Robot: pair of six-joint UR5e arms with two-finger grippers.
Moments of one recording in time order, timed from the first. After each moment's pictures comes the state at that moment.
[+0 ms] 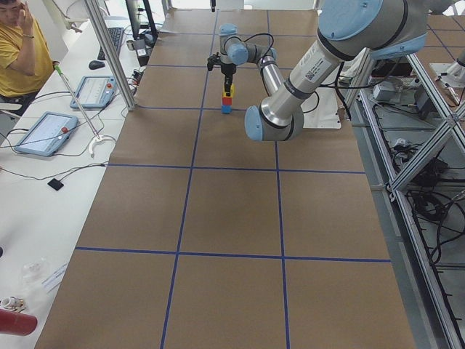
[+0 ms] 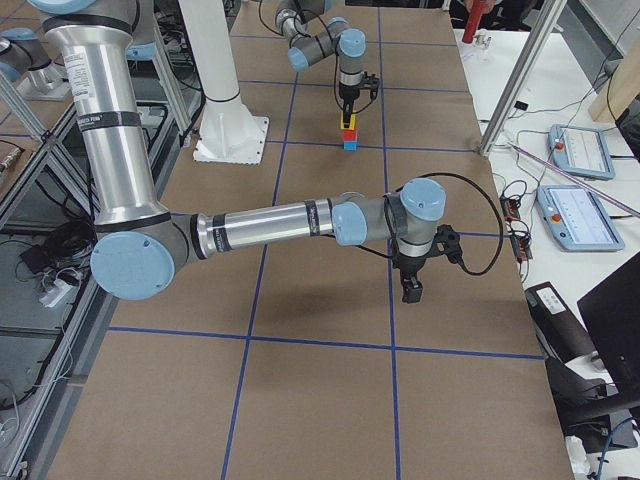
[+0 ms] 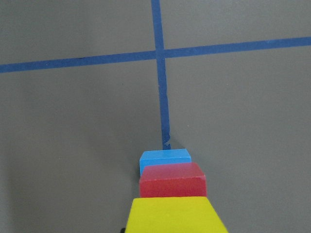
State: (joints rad) left arm -0.53 -2.56 -1.47 -1.39 -1.91 -1.09; right arm 1.45 -1.40 1.59 -1.57 2.30 0.02
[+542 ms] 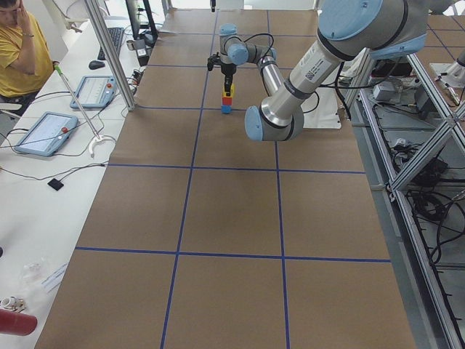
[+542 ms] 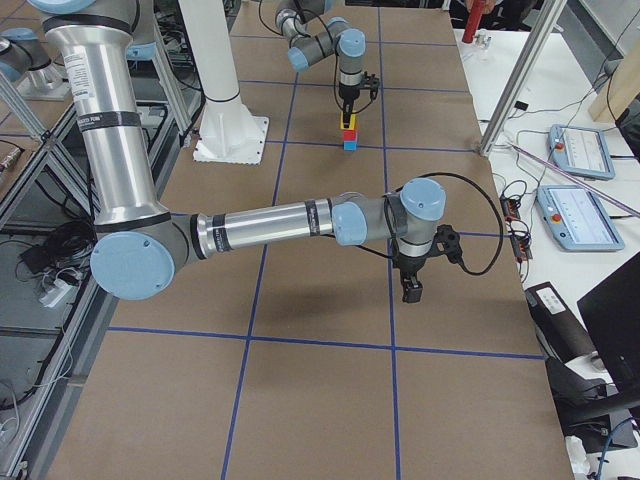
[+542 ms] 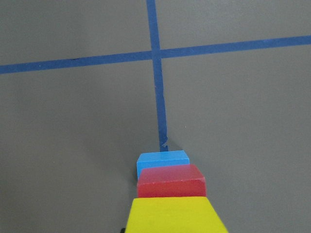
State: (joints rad) left arm -0.53 -2.56 -1.47 -1.39 -1.91 -1.09; right arm 1.45 -1.40 1.59 -1.57 2.30 0.02
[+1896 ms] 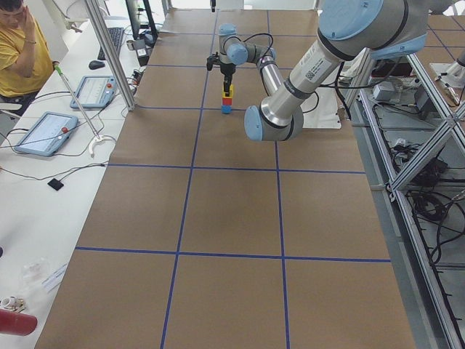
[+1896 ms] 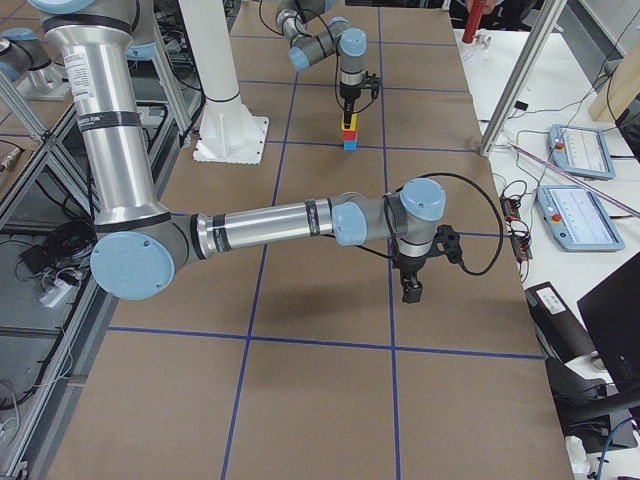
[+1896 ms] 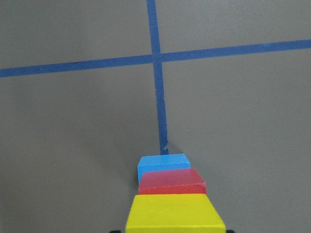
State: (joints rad) left arm -0.53 -2.56 -1.46 -1.40 -1.91 -1.09; right arm 1.45 -1.40 1.59 -1.57 2.30 0.02
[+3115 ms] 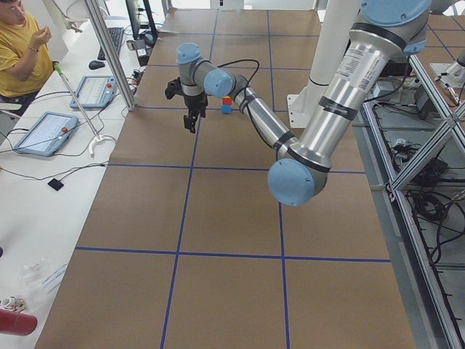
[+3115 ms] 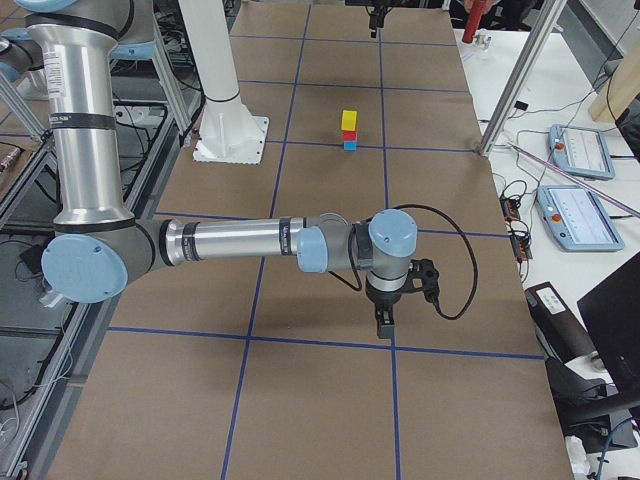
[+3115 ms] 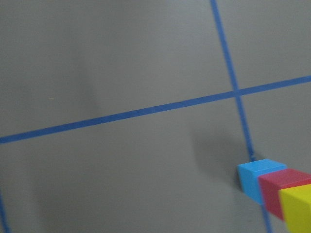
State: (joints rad) left arm -1.17 -1.92 -1.90 -1.33 -2.27 -0.20; right arm 1.56 -1.55 1.64 -1.57 2.29 0.00
